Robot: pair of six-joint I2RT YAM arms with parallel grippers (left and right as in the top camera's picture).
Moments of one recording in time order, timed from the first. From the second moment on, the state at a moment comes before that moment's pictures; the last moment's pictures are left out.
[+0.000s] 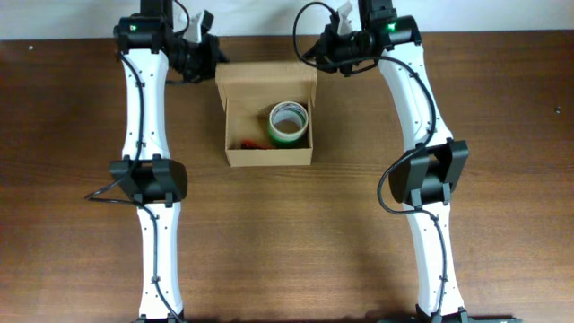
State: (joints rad) left arm -0.02 2.79 3.12 -1.54 0.74 -0.14; right arm 0.19 2.65 2.80 -1.16 -0.78 0.54
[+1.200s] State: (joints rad) left arm -0.16 2.13 2.88 -1.68 0.09 -0.04; right arm 0.36 2.45 2.99 -1.69 -0.21 0.20
